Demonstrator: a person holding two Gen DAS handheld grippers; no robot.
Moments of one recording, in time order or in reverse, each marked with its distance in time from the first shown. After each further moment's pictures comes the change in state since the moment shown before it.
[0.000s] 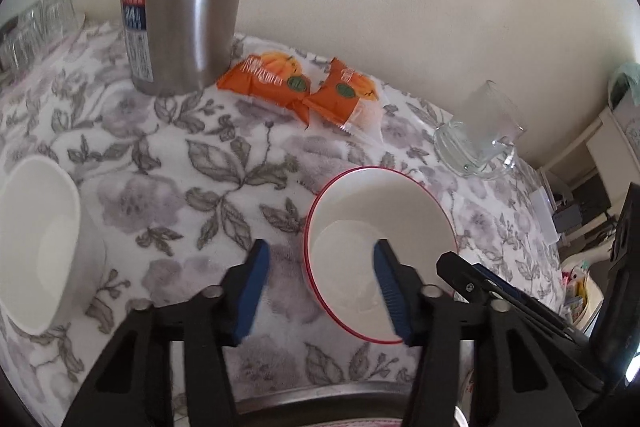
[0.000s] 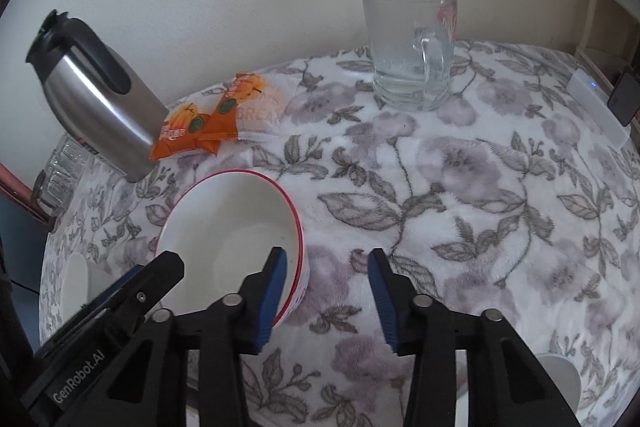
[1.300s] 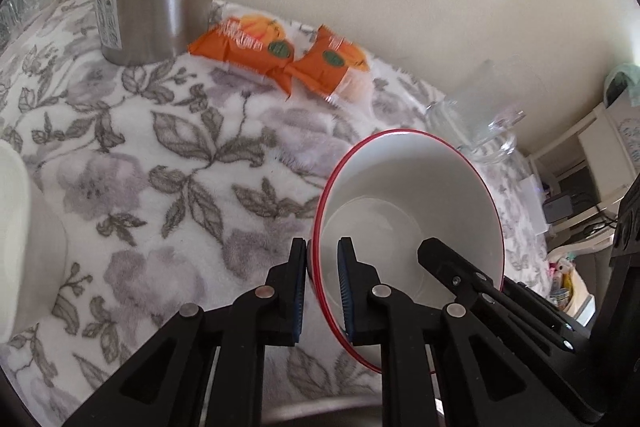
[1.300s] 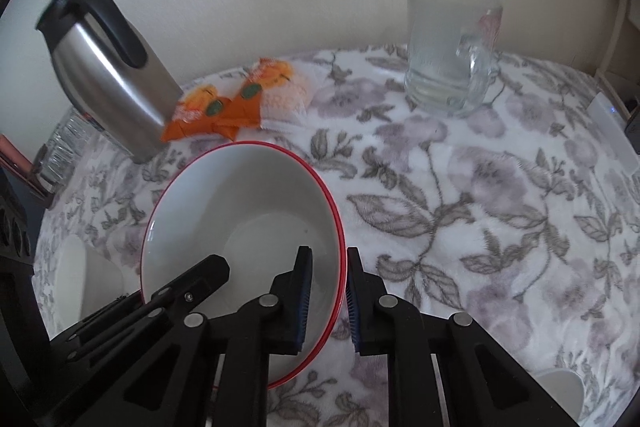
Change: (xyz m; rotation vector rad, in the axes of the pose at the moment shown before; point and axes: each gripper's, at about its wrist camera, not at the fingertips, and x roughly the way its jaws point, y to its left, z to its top) left arm 0.018 -0.002 0.001 -0.001 0.076 -0.075; right arm -0.006 0.020 -0.002 -0.084 -0.013 0.008
